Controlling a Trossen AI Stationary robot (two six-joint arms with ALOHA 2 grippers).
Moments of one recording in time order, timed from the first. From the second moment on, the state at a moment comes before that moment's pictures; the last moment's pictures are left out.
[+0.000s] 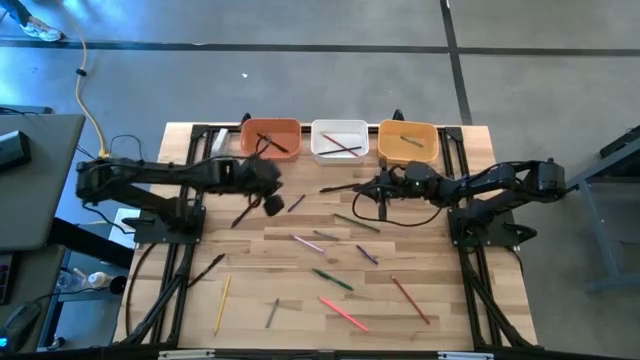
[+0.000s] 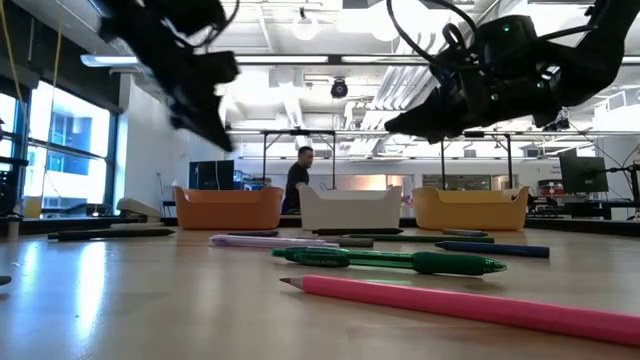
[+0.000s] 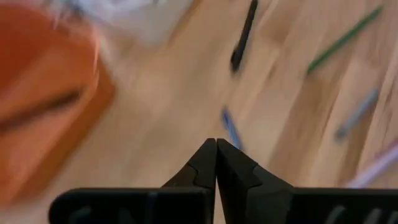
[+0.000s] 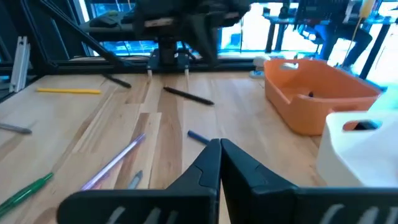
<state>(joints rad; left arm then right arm) 0.27 1.21 0.75 -0.46 -0.25 -0.28 -0.29 1.37 0.34 0.87 -0.24 -0.08</state>
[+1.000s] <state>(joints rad) 0.41 1.47 0.75 -0.75 -0.17 -0.48 -0.35 1.37 0.40 0.84 -0.35 -0.11</state>
